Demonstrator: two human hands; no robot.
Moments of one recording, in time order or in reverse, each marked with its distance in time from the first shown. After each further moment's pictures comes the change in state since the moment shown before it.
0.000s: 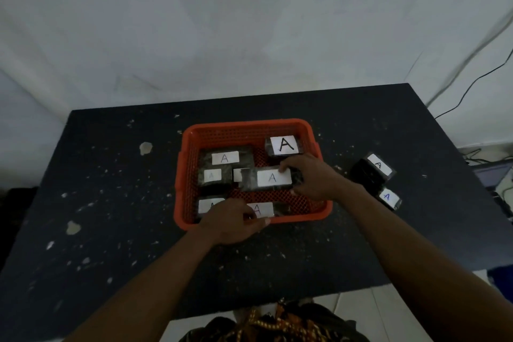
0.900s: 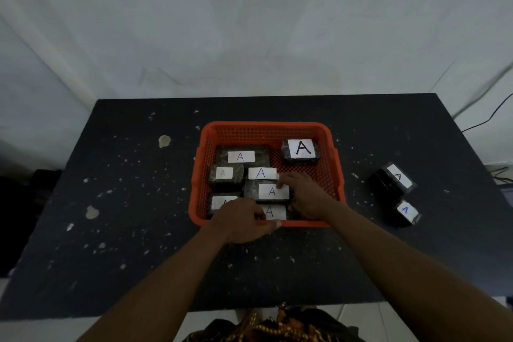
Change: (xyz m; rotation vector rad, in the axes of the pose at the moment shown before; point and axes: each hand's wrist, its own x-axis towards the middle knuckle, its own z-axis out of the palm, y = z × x) left_hand -0.001 -0.001 -0.002 0.040 -0.060 -0.109; right_hand 0.027 -0.001 0.067 -0.052 -0.099 -0.001
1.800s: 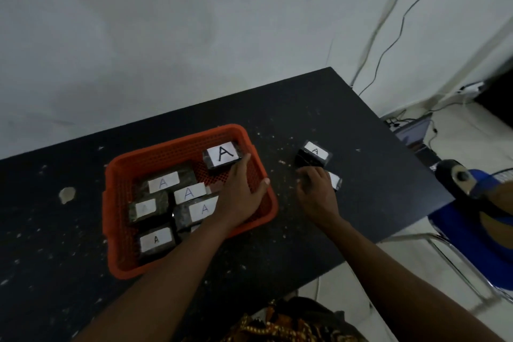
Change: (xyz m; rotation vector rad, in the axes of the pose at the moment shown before) left_hand 0.093 0.124 0.012 -0.433 0.269 0.169; right_hand -0.115 0.094 -0.004 0.340 0.797 0.506
